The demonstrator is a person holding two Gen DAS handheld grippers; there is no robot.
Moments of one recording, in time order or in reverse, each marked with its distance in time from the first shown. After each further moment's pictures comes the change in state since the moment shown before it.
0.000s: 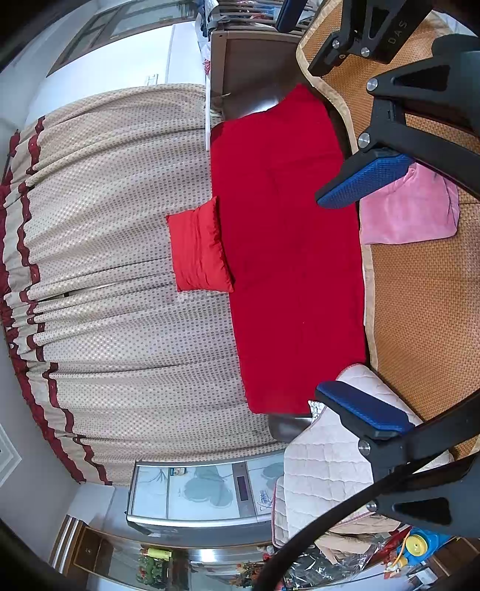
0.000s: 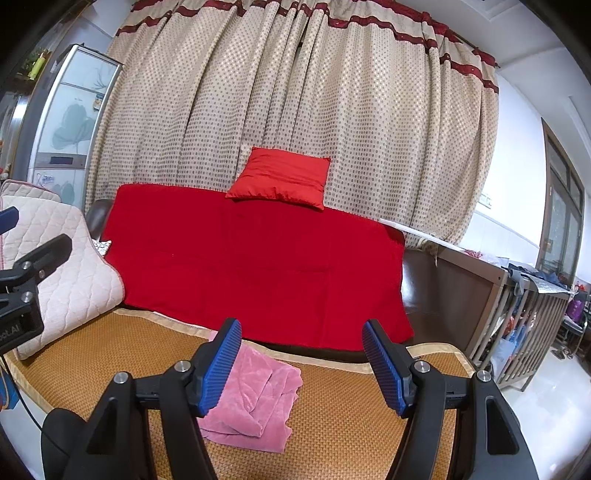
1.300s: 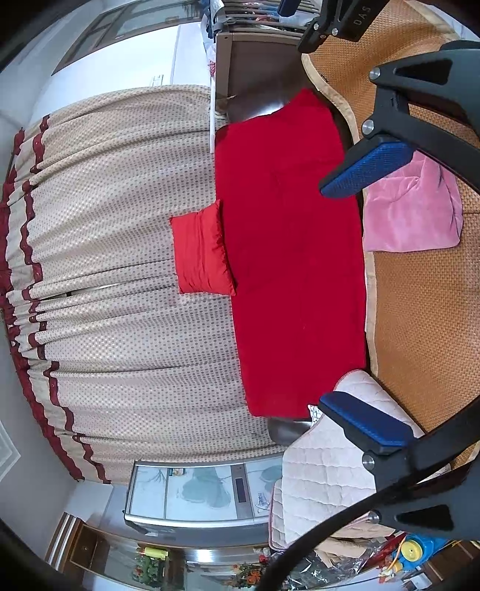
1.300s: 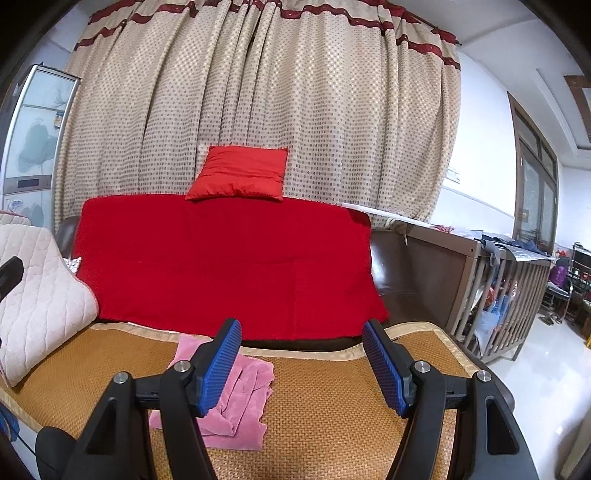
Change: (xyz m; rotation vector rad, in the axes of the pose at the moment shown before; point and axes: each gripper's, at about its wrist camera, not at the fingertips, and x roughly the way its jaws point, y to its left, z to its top) left arm -0.002 -0.008 -0.001 -0.015 -0.011 -0.008; right arm 0.010 -0.056 -0.010 0.114 0.027 -0.097
